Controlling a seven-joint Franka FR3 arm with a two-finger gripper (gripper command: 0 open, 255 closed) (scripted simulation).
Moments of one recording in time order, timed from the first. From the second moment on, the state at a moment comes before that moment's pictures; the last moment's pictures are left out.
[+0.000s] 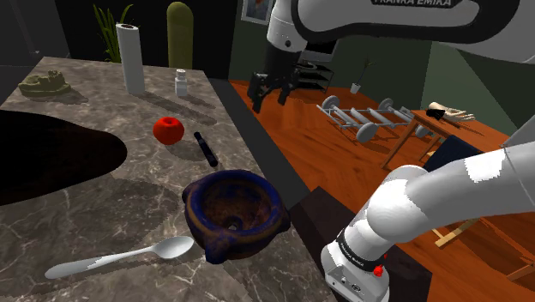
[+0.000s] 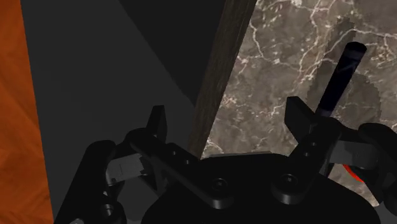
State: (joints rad) arm 0.00 -0.58 0.25 -2.31 0.02 1.80 0.26
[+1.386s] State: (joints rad) arm 0.00 -0.06 0.48 -2.13 -0.03 2.05 0.73
